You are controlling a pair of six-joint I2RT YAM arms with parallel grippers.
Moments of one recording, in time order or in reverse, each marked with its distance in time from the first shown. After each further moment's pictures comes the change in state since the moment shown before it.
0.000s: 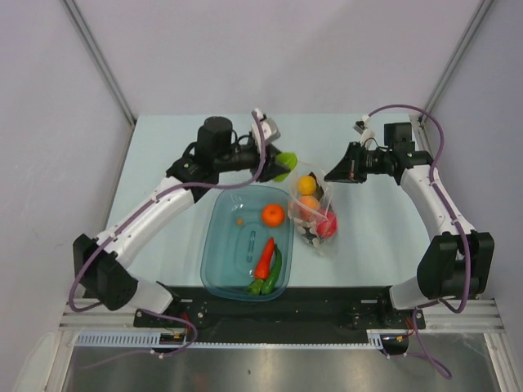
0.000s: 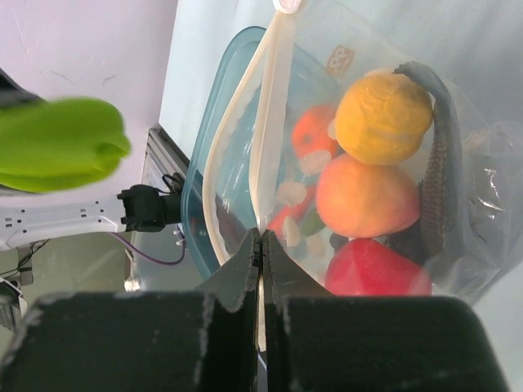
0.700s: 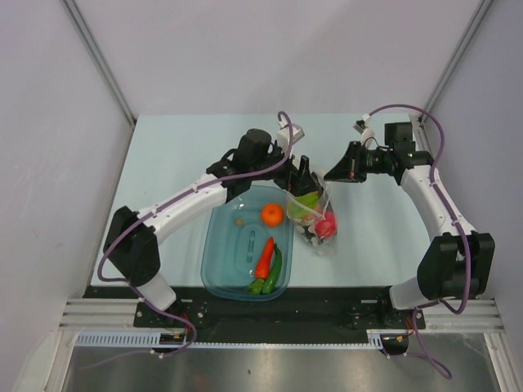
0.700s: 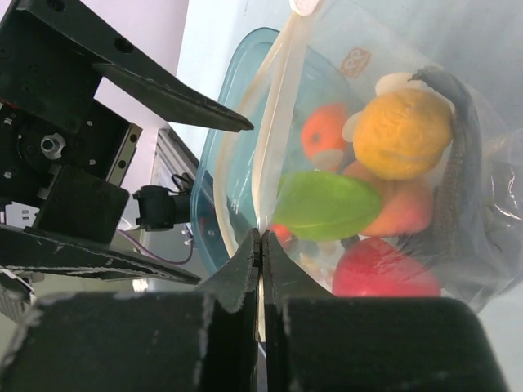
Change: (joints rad) left arm -0.120 0.260 0.061 0.132 -0.185 -0.558; right arm -0.002 -0.004 0.002 0.009 -0.023 0.024
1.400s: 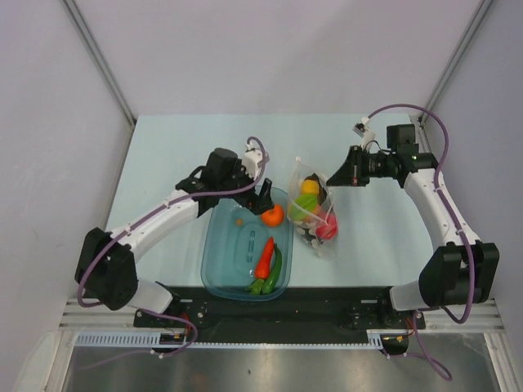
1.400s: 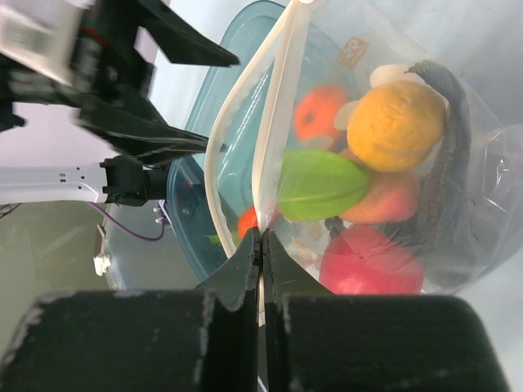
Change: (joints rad) left arm 0.161 -0.236 -0.305 -0.161 -0.060 0.256; right arm 0.000 -0.052 0.000 -0.096 0.001 -0.168
